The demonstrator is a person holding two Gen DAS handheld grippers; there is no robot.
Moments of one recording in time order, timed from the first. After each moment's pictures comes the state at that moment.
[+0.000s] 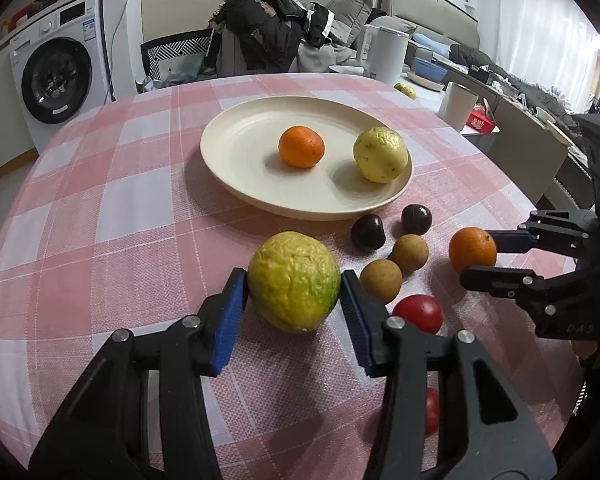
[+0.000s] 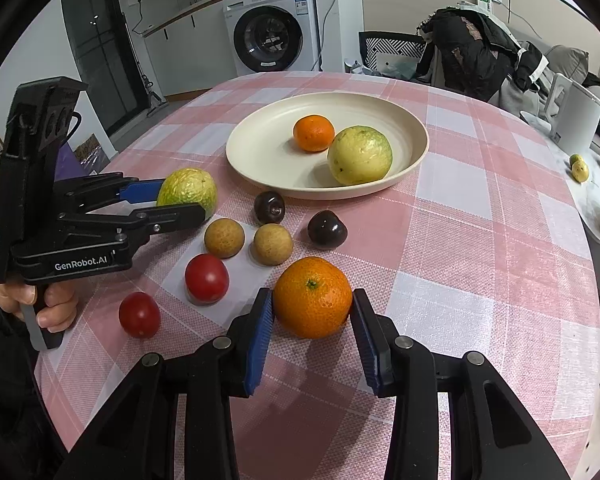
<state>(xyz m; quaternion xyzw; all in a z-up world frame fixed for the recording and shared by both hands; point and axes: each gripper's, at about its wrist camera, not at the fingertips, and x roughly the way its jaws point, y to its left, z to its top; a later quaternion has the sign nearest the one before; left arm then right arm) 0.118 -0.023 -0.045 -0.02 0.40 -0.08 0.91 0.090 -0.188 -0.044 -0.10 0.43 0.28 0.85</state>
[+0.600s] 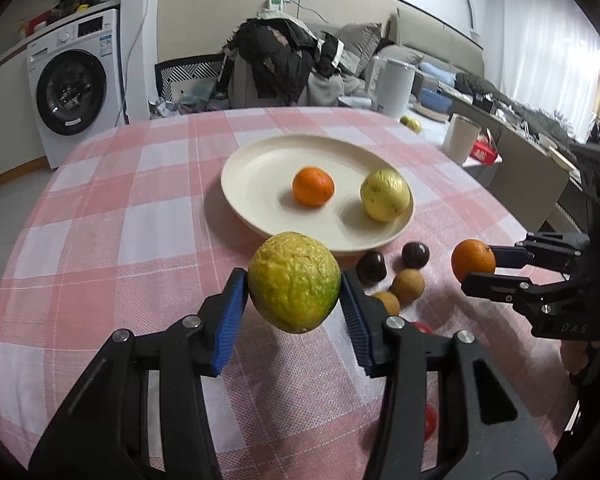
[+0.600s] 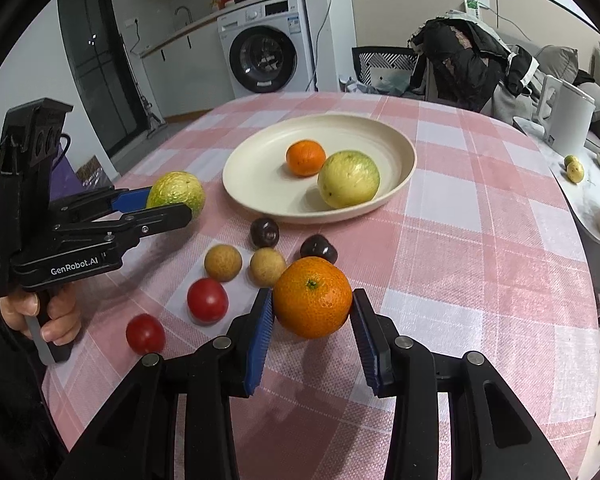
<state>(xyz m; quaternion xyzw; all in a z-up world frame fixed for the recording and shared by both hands) 0.107 -0.012 -0.022 -0.04 0.35 -0.07 0.93 0.094 -0.197 -0.032 -0.07 0.41 0.28 0.87</state>
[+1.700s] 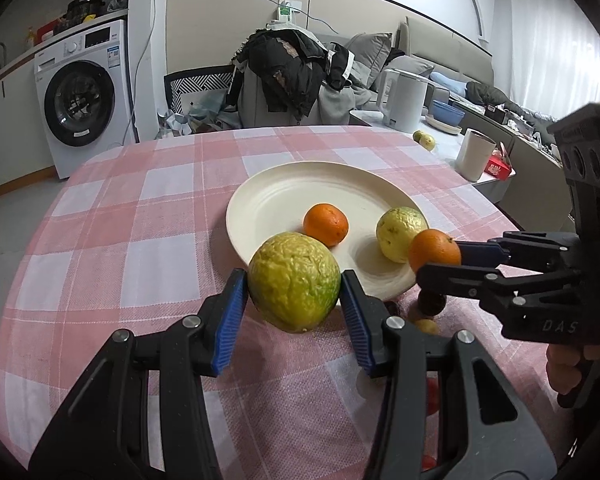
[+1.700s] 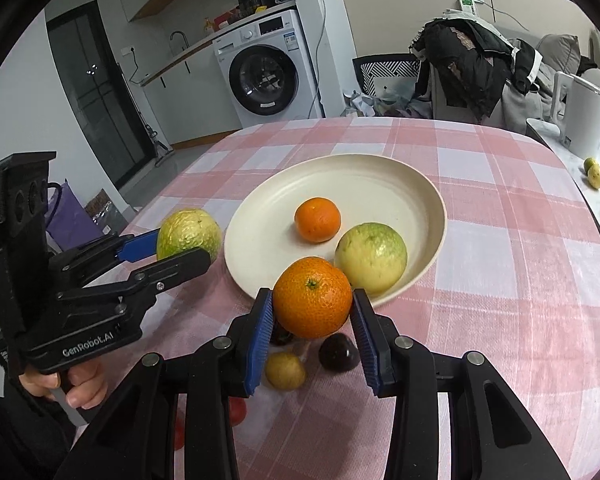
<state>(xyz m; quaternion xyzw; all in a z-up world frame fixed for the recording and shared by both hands) 0.139 -0.014 -0.008 -0.03 0.34 -0.05 0.94 0.146 -0.166 -0.017 -0.02 0.40 0.29 0.87</state>
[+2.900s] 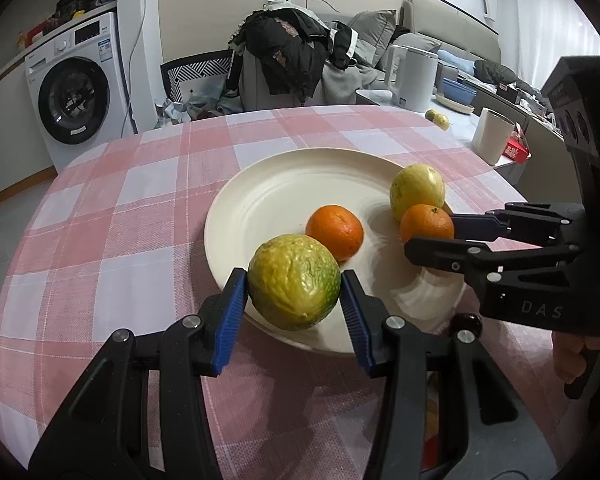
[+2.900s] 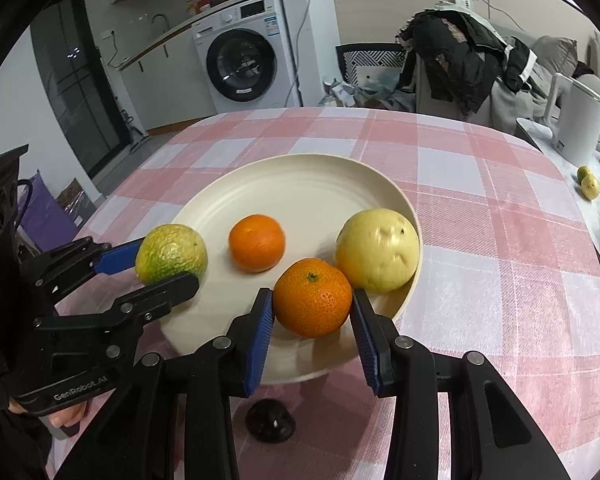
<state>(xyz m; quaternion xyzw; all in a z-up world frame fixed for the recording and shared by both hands) 0.205 -0.026 -0.037 -0.01 0.37 -0.04 0.93 0.206 -0.160 -0.035 -0.06 0.42 0.25 0.87</state>
